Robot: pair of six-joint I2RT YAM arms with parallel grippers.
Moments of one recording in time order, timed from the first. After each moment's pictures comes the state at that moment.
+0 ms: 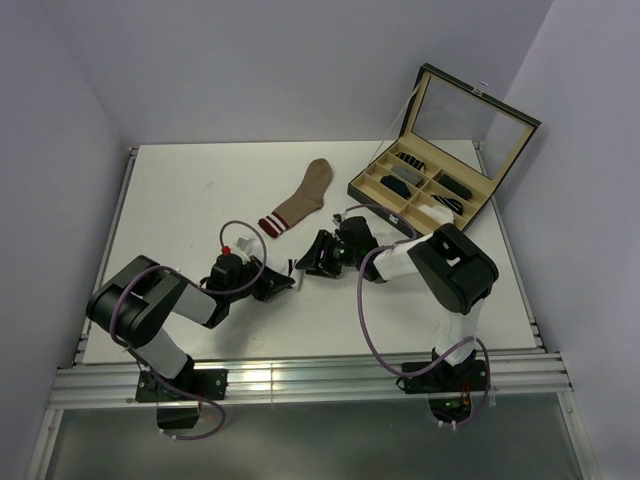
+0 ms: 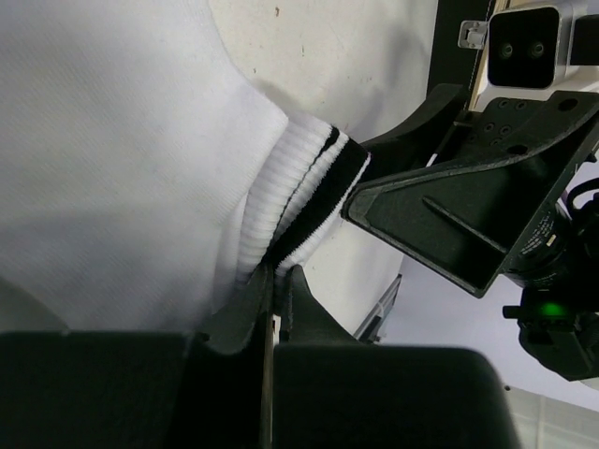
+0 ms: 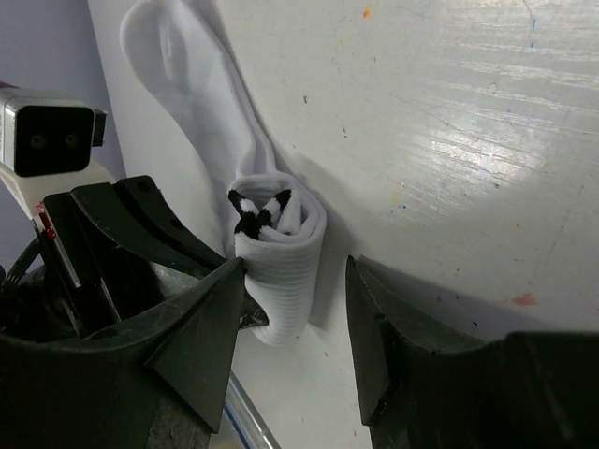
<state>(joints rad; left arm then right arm) -0.52 1.63 0.28 0.86 0.32 -1.27 0.61 1.85 0.75 0.48 -0.44 0.99</state>
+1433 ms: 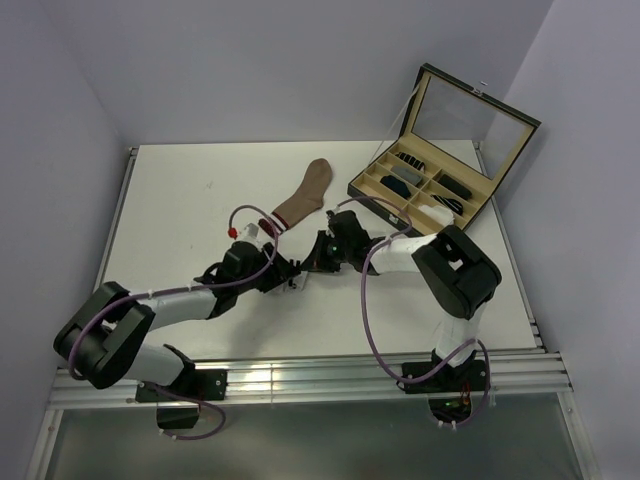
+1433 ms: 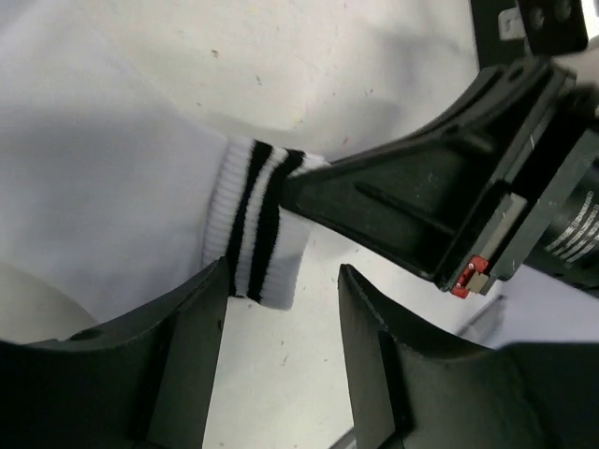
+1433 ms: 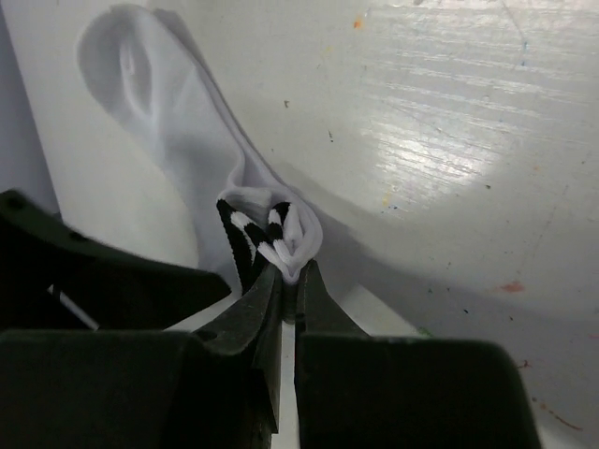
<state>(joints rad) -0.60 1.41 0.42 0.42 0.14 -1.06 0.65 1.82 0.85 0.24 -0.33 0.87</state>
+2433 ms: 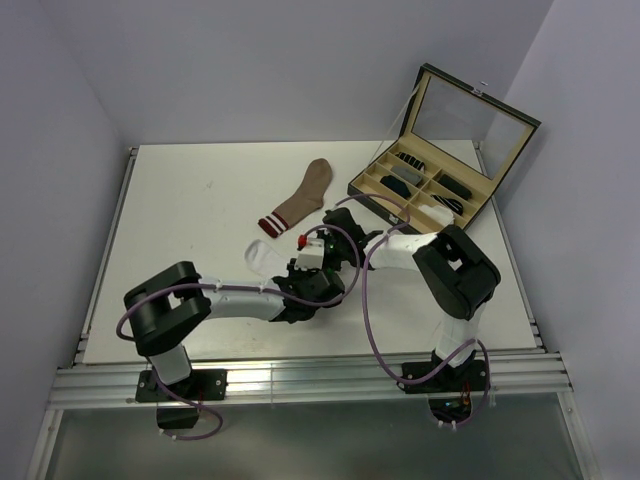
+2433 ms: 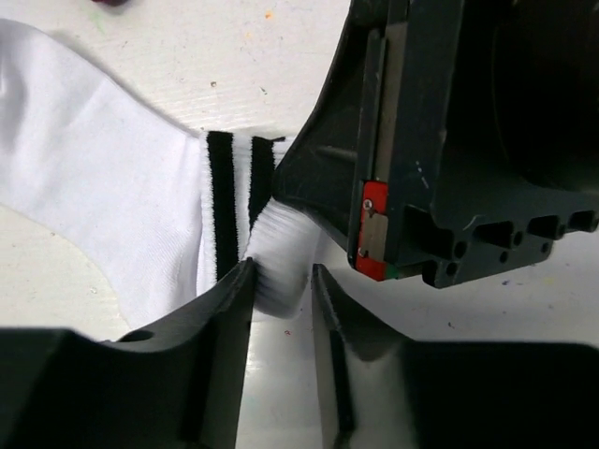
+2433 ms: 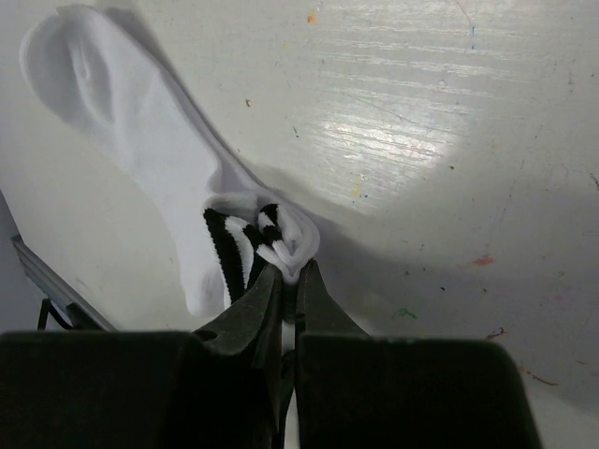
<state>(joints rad) -1.14 1.71 0.89 -0.16 -0.79 -0.77 0.67 1.82 0.95 0.02 -0.24 0.85</state>
